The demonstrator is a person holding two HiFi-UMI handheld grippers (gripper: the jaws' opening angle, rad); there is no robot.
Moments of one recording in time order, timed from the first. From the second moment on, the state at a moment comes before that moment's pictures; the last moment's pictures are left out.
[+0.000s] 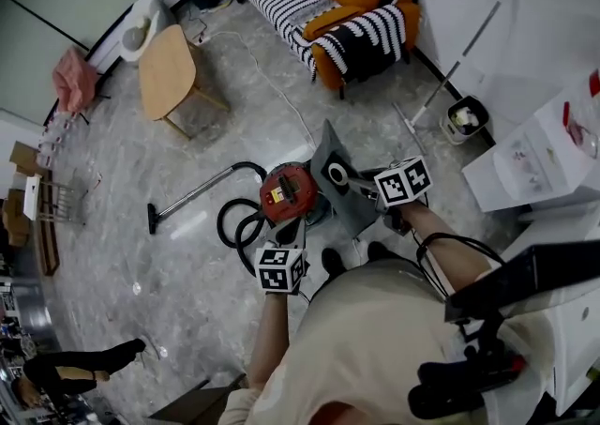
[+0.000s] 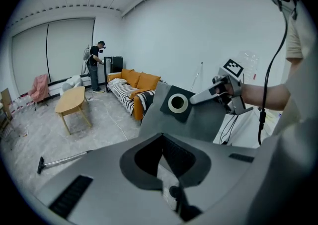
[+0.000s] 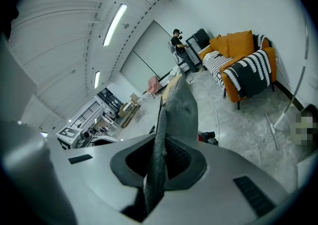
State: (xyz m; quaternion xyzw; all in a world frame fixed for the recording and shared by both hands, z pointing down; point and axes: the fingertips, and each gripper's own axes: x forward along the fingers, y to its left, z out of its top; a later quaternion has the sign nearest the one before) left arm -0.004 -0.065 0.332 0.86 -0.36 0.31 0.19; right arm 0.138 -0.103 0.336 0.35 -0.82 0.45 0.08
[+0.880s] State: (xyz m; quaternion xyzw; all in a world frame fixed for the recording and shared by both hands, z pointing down) left arm -0.061 -0.014 0.333 0.84 -0.40 0.29 0.21; right arm 0.072 -0.075 0.338 0.31 -0.84 0.43 0.13
